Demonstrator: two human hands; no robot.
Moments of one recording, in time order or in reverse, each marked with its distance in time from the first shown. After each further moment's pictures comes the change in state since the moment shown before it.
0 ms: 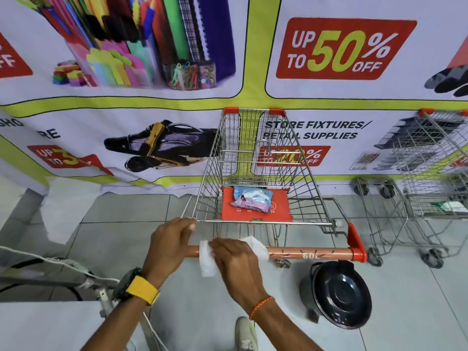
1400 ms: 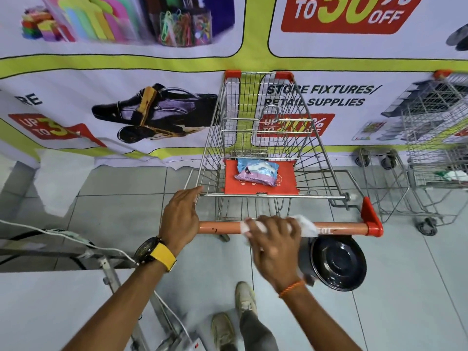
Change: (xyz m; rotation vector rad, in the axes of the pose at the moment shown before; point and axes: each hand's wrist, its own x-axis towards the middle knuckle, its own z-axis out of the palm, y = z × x) left_hand -0.002 -0.009 0.045 0.014 0.009 0.032; right_hand -0.055 0.054 -0.011 -0.367 0.271 0.032
